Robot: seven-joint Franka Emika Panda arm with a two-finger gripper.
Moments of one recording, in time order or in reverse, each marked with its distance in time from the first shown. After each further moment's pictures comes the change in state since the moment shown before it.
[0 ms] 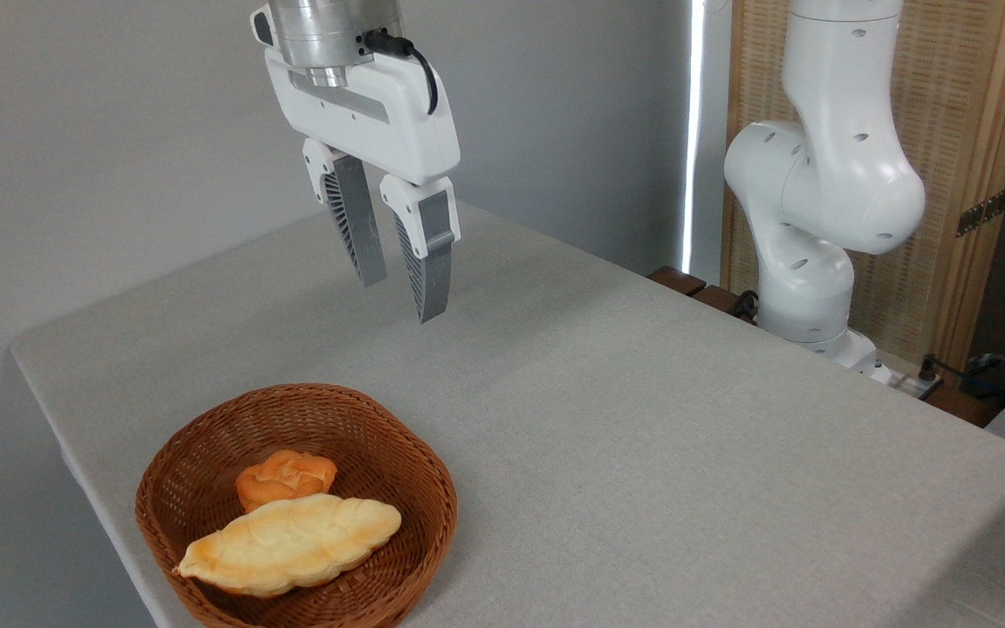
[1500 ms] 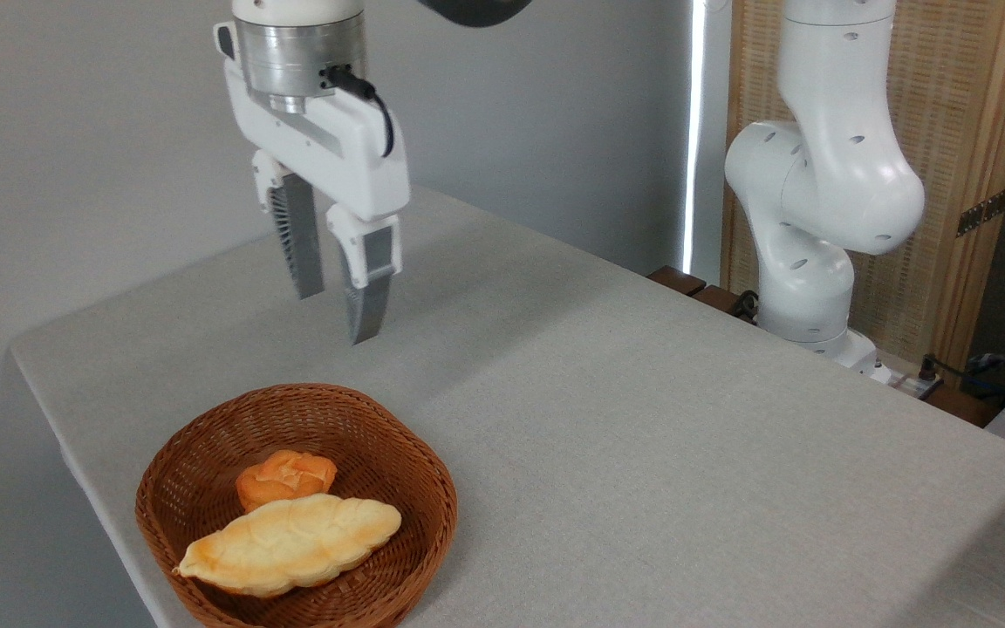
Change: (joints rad) arm -0.017 0.062 0.007 0.000 -0.104 0.190 0.004
